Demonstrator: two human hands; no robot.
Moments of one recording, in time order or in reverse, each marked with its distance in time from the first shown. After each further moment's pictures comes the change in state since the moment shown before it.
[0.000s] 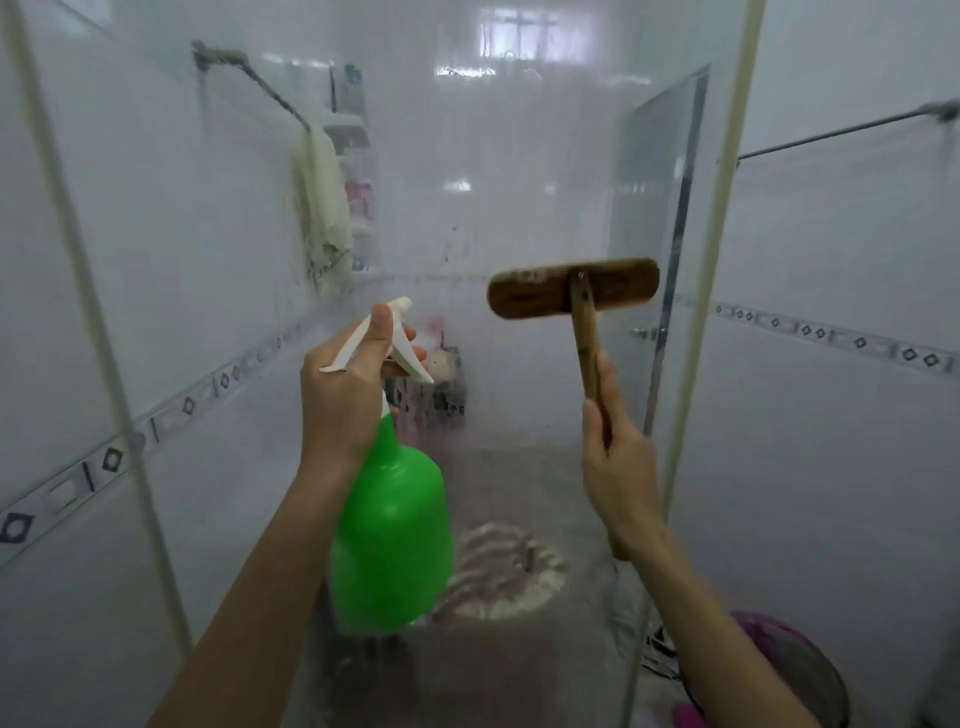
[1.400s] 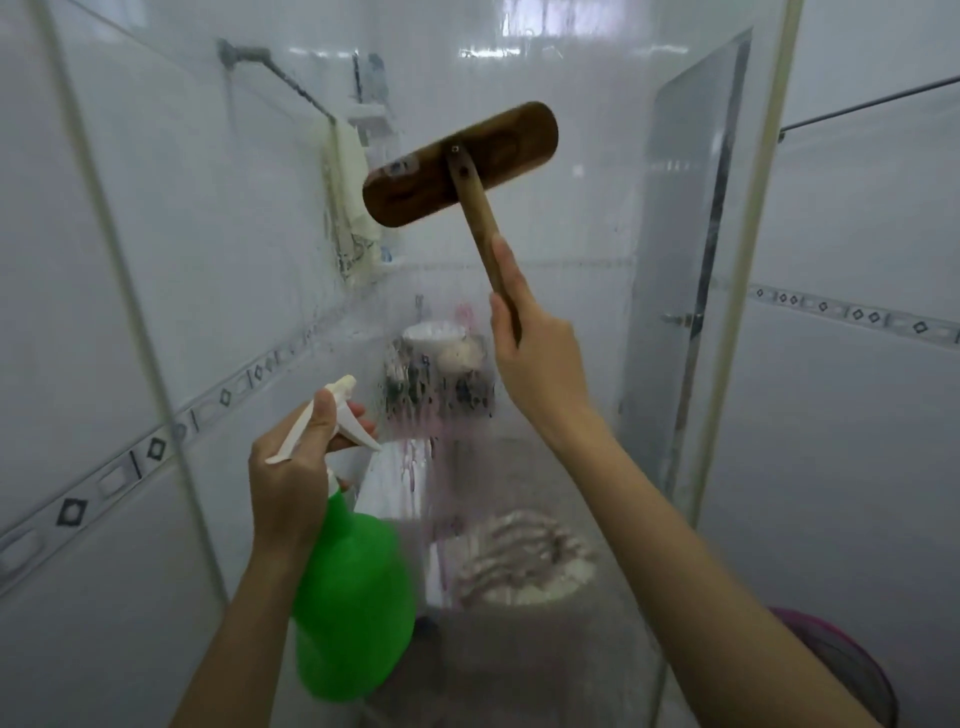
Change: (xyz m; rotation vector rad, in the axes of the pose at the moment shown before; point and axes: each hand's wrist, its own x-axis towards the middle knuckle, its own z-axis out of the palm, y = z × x) left_hand -0.033 -0.051 -0.067 0.146 0.122 -0.017; right_hand 0.070 -0.084 0.048 0.067 -0.092 -0.195
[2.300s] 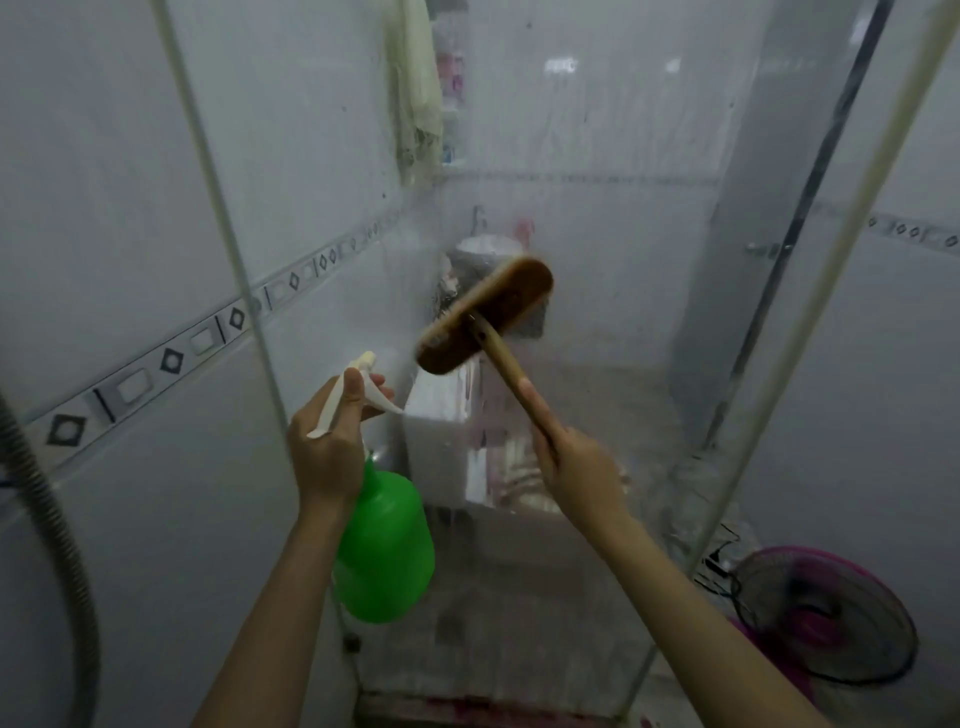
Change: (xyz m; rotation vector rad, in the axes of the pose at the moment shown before) left_hand -0.056 -0.056 -0.048 0.120 0.117 -0.032; right_hand -0.194 0.071 0.062 -0.181 -0.310 -0.007
